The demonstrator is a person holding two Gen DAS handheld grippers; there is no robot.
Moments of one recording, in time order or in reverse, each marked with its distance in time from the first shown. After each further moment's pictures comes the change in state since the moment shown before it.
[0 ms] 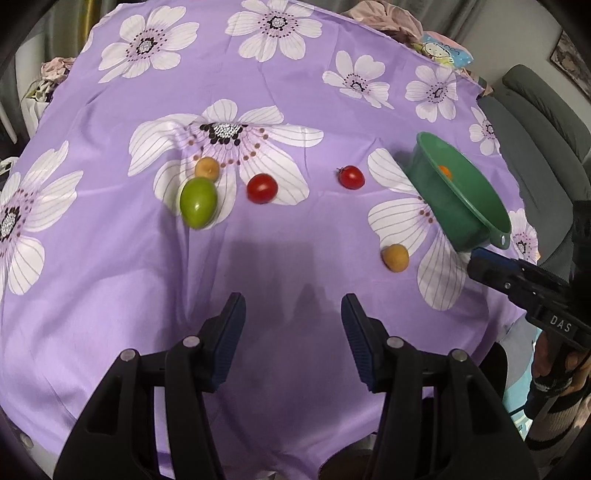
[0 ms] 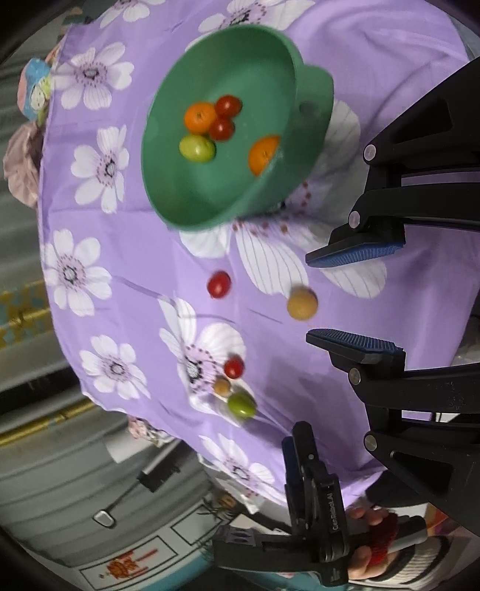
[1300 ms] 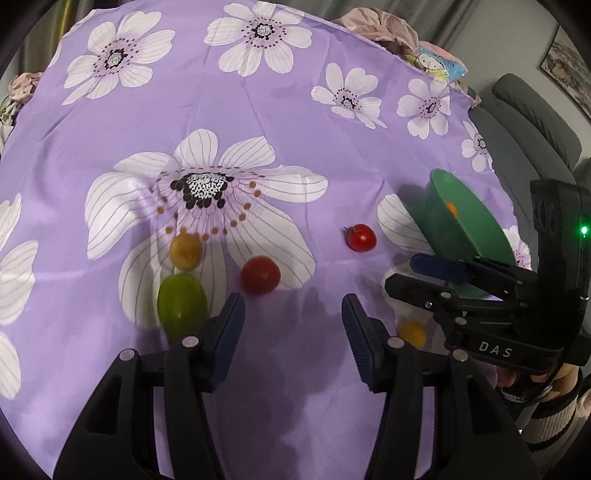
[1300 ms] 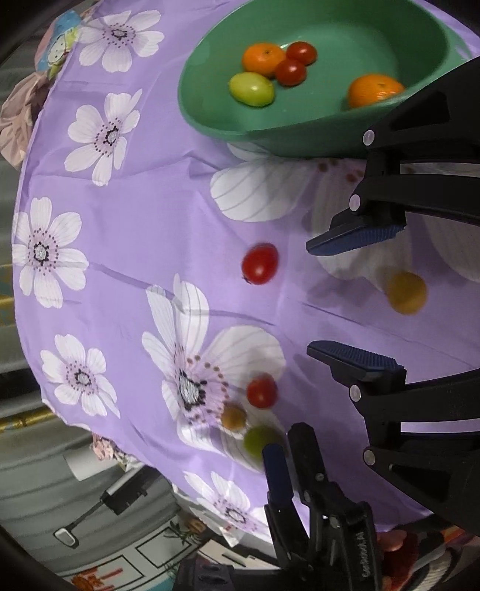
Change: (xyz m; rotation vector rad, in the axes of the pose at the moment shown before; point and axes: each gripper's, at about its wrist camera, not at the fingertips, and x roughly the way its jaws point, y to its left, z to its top) left arm 0.043 0.015 0.071 0.035 -0.029 -0.081; right arm 0.091 0.018 0.066 -0.073 0.113 -0.112
